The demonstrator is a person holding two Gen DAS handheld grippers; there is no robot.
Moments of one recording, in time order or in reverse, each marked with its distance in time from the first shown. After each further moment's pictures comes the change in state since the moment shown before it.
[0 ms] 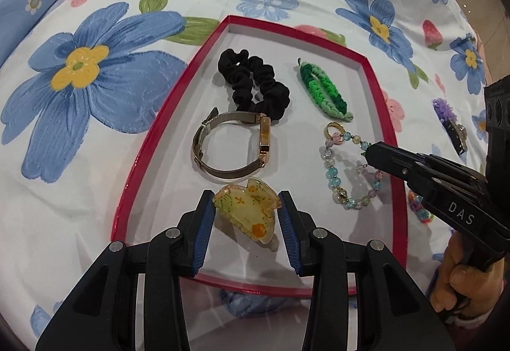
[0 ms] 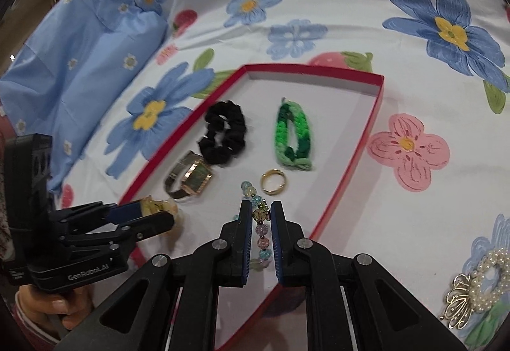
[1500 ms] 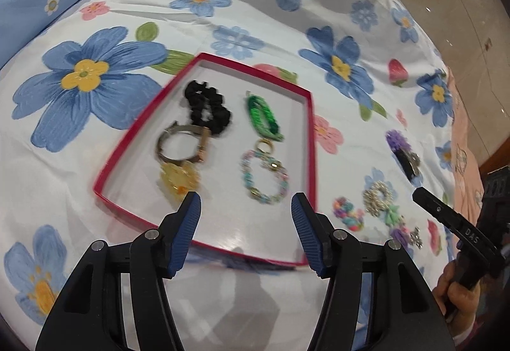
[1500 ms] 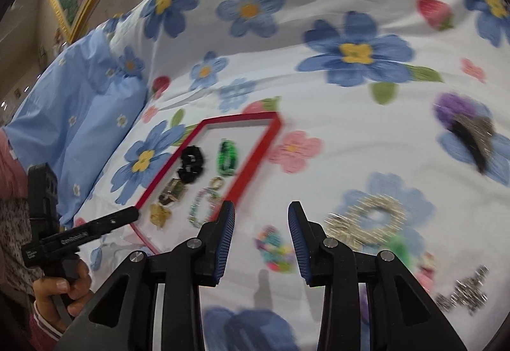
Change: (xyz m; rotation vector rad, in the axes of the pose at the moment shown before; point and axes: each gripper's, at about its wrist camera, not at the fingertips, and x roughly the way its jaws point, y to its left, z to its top) left arm -0.070 -0.041 -0.028 -0.081 -0.159 -0.120; right arm -0.141 -0.070 -0.056 0.170 -0.226 -0.062
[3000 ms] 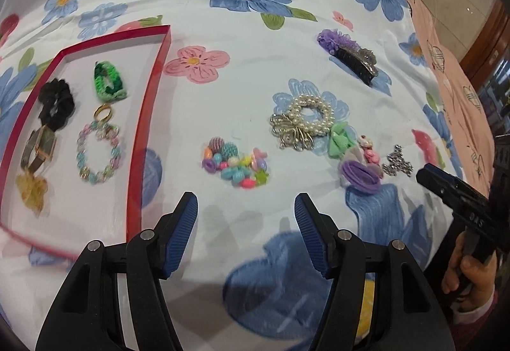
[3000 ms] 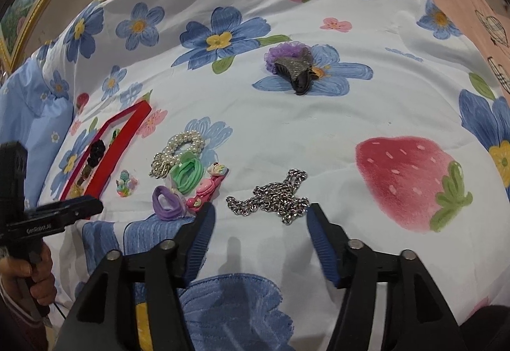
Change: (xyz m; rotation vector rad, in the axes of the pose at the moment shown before) left arm 0.076 -0.147 -0.044 0.355 0.202 -0.062; right arm -0.086 -0.134 -0.080 0.151 -0.007 -0.278
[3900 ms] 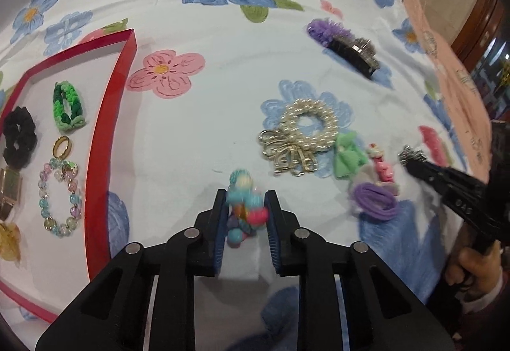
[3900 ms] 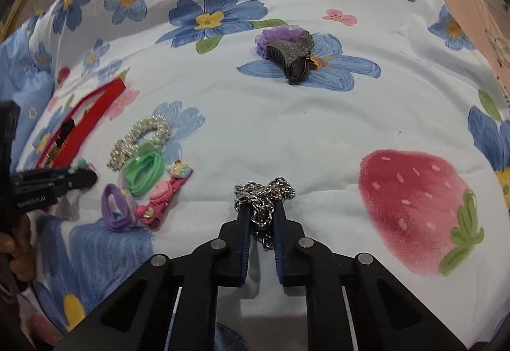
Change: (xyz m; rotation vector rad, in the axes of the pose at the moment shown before) left arm 0.034 -0.004 0.020 0.064 0.003 -0.060; right arm 0.040 -0.011 0.009 -0.066 0.042 -0.076
